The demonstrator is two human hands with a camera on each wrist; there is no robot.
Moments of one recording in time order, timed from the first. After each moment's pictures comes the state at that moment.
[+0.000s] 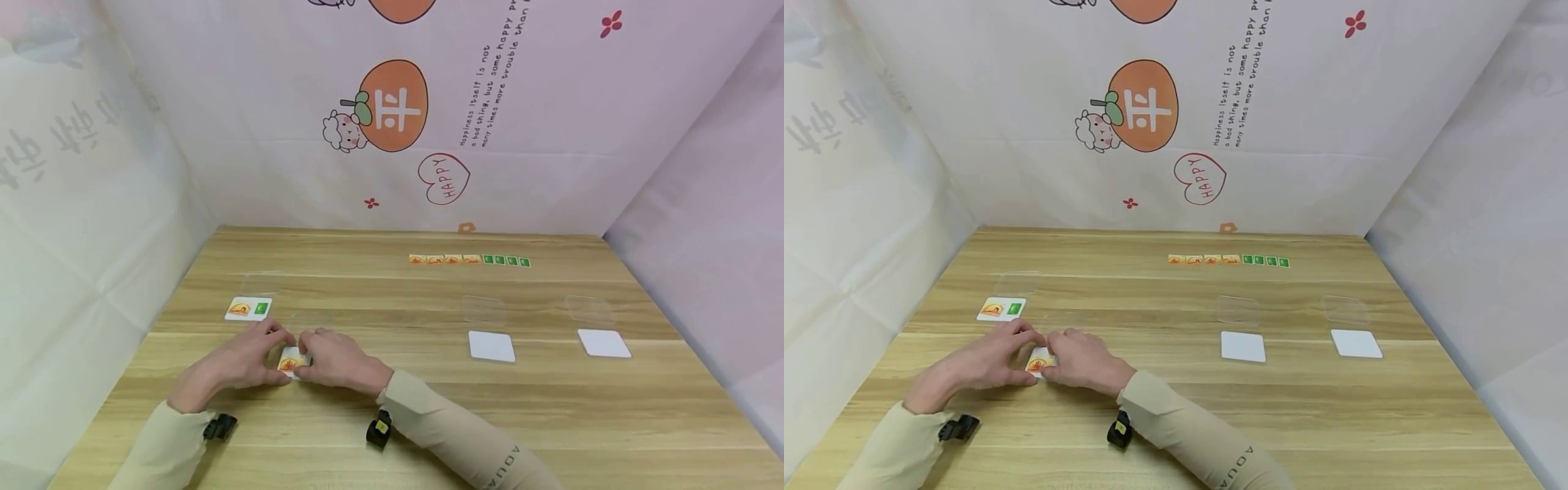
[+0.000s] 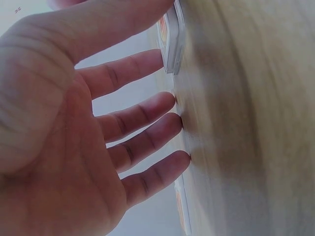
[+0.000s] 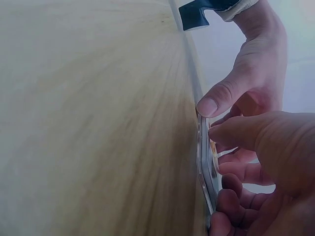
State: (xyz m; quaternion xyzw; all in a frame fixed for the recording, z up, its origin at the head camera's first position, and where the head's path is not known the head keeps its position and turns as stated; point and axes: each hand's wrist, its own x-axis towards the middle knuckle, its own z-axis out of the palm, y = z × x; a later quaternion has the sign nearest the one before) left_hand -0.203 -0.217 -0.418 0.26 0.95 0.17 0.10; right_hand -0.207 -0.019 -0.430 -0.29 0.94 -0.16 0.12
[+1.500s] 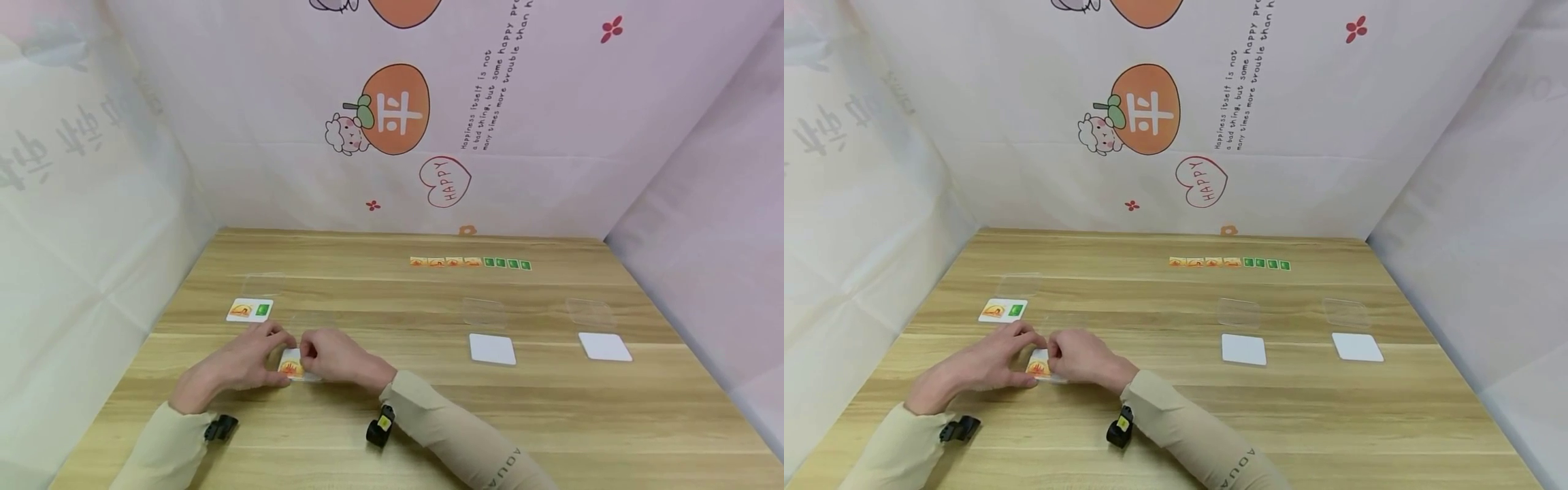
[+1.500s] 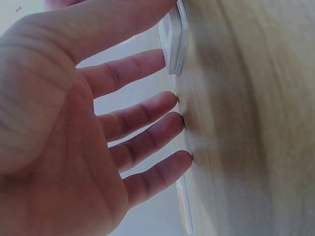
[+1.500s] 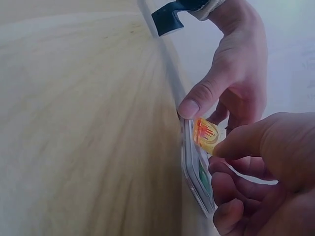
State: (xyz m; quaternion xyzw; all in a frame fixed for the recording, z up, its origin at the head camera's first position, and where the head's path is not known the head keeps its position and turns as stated) left_hand -0.202 -0.219 -0.421 0.27 0.94 0.16 0.08; right_hand -0.214 -0.015 -0.428 -0.29 0.90 -0.29 0.14
